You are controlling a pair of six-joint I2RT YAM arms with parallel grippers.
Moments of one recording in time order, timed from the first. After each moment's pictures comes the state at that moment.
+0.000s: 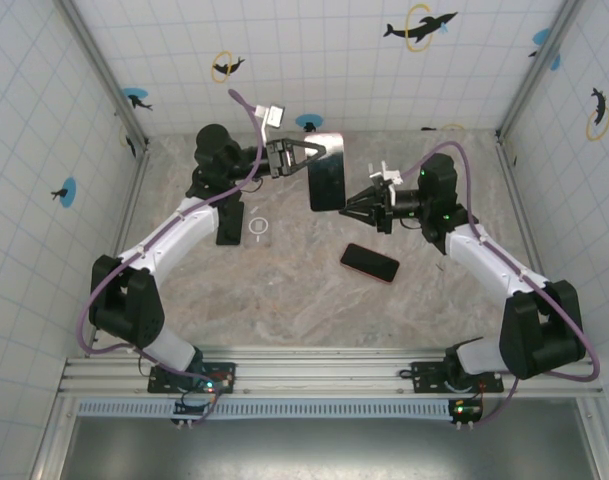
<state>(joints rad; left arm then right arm) -0.46 1.57 1.27 0.56 1.09 -0.98 0.34 1.38 0.93 0.22 -1.19 -0.07</state>
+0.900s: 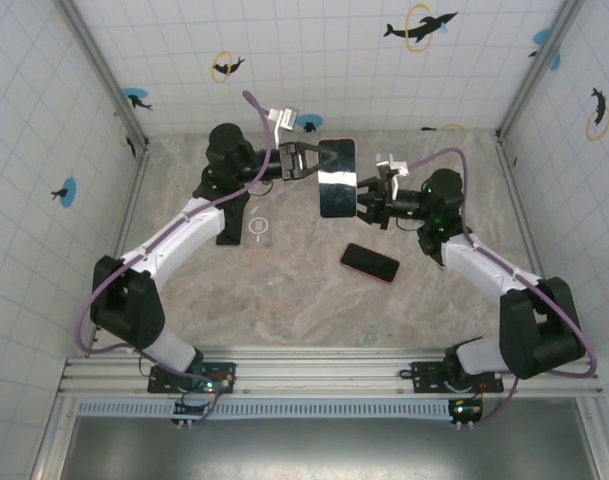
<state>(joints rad) -0.51 1.58 1.29 0.46 1.02 -0.98 0.37 1.38 0.79 0.78 -1.09 0.50</state>
